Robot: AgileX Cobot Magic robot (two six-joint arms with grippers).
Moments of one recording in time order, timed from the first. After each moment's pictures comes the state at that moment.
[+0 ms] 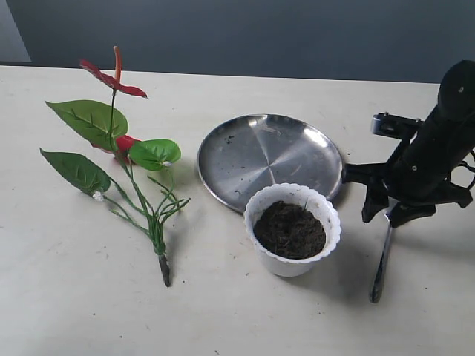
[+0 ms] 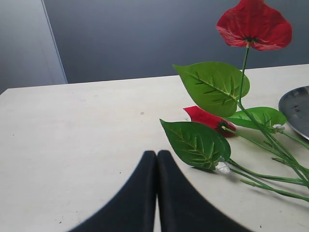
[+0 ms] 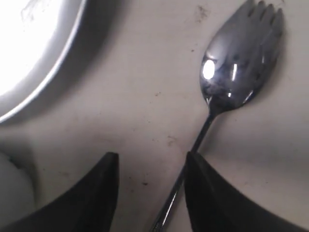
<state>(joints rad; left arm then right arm) -0.06 0.00 0.00 0.09 0.25 -0.04 0.16 1.80 -0.99 0.21 0.79 0.13</state>
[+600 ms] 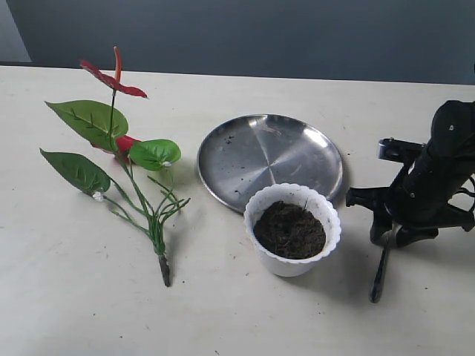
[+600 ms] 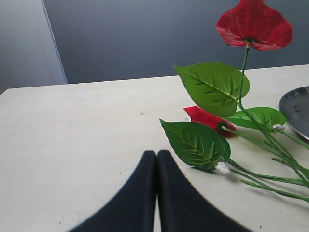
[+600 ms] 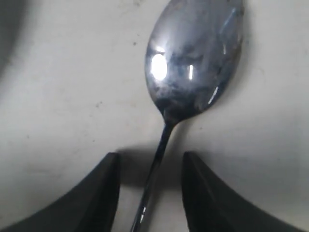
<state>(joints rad) -0.06 0.00 0.00 0.09 0.25 -0.04 0.16 1.86 -0.88 0.12 0.63 0.24</state>
